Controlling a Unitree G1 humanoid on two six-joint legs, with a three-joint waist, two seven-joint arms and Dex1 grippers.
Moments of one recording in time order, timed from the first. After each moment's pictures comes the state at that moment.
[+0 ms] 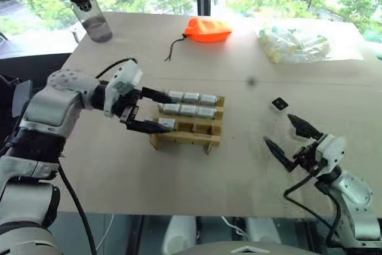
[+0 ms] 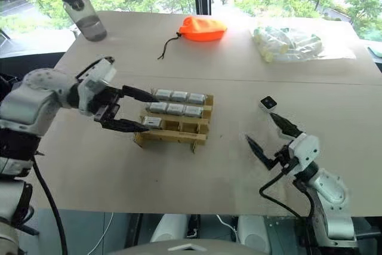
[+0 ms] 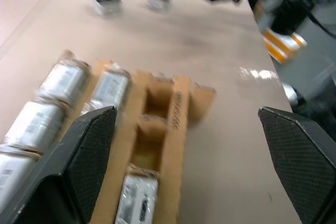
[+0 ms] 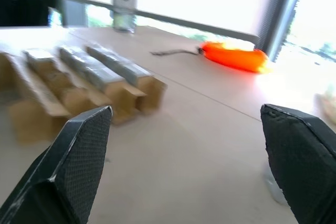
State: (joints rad) left arm -0.63 1.02 -0.14 0.13 -0.66 0.39 -1.52; right arm 0.22 -0.32 -0.13 -0.28 0.33 -0.24 0.67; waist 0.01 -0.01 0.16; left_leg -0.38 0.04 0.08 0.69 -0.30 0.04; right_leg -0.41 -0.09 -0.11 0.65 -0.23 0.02
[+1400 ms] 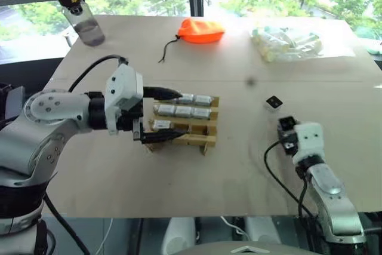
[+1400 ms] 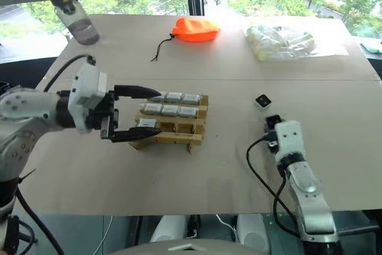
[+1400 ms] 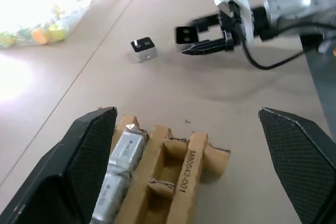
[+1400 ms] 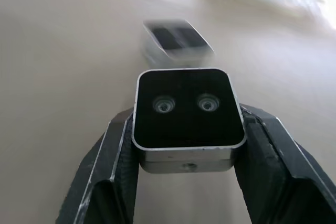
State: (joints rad) left arm -0.41 1.01 0.09 -0.41 -0.67 0.56 -1.16; right arm 0.06 -0.37 0.06 -0.36 -0.01 0.13 0.30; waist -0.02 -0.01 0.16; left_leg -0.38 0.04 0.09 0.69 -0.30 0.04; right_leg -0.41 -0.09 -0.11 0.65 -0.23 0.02
